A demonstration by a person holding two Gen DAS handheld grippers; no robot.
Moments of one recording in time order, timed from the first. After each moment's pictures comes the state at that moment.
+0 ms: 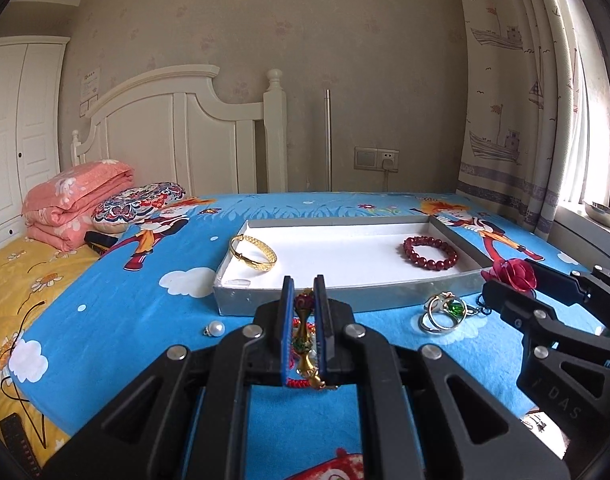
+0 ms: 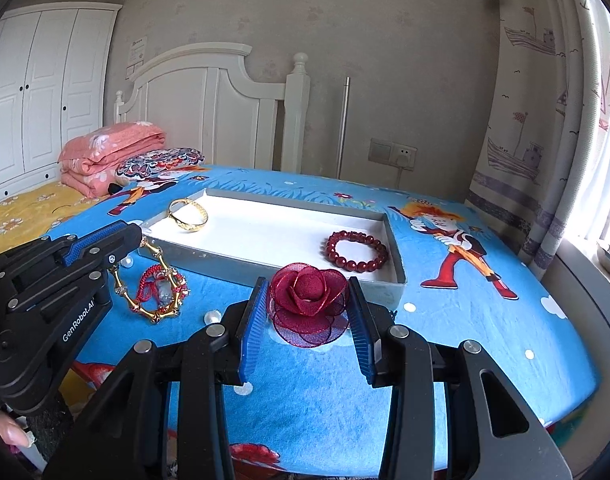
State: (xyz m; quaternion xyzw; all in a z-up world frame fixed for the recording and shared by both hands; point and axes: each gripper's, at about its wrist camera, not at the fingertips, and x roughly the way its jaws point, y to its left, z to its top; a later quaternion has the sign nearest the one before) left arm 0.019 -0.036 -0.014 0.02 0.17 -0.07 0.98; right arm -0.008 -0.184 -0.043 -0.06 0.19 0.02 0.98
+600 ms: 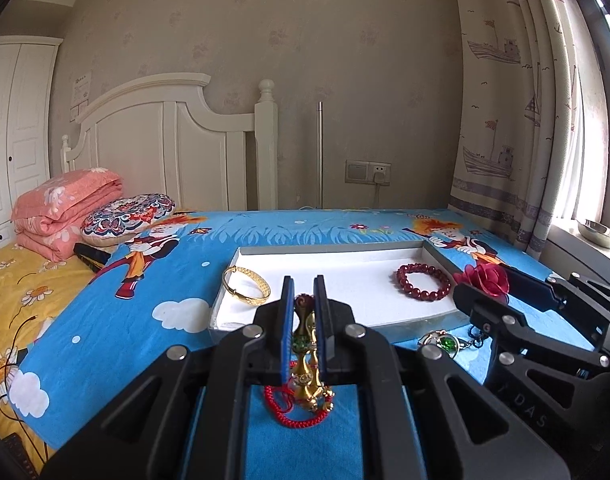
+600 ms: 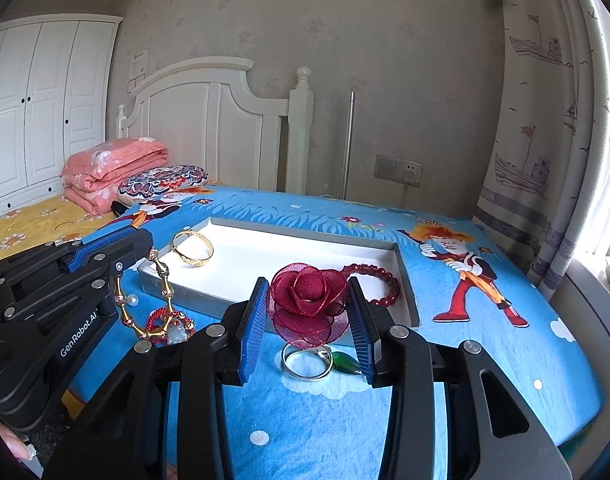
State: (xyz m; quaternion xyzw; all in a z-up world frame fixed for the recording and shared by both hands) left arm 0.040 -0.034 0.017 0.02 0.16 -0.10 0.98; right arm 0.018 -0.174 -0.021 -0.05 0.17 0.03 0.98
